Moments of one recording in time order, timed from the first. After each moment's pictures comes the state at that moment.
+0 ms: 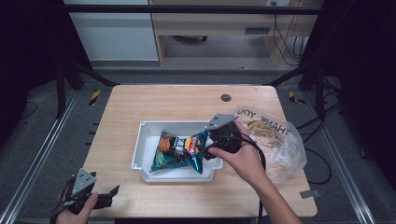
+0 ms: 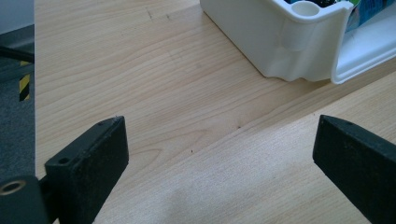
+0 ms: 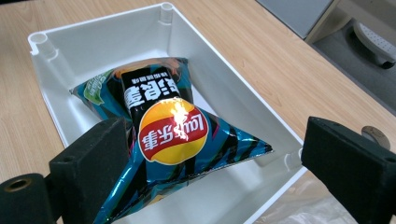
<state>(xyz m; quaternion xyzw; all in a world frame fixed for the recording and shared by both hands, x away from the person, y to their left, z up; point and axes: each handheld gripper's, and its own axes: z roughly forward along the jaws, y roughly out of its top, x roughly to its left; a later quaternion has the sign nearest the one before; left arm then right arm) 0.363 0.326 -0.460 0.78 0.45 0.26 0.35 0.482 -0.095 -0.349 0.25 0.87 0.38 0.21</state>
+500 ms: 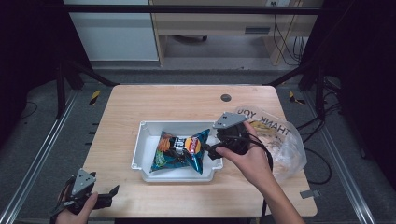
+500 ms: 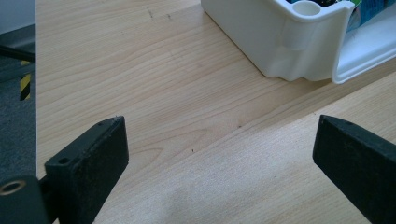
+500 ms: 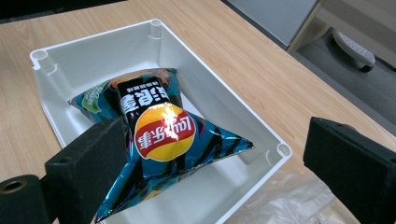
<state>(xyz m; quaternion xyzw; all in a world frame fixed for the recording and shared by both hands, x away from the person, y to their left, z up) 0.363 0.326 -0.460 0.78 0.45 0.26 0.35 0.468 -0.111 -0.334 0.27 0.85 0.40 0.23</state>
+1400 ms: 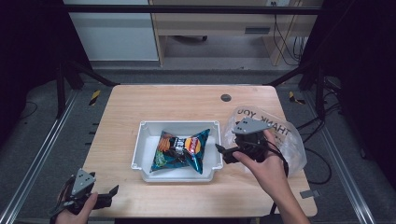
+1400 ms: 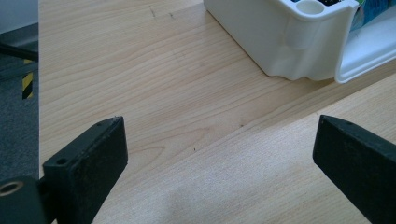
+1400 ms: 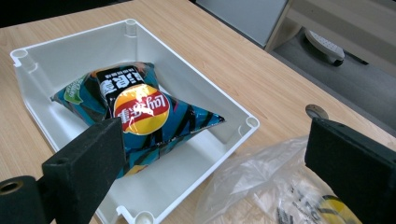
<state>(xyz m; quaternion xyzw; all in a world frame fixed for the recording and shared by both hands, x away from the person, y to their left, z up) 0.363 0.326 -0.461 0.78 0.46 0.26 0.35 0.449 -0.150 -0.336 0.30 0.82 0.41 0.26</state>
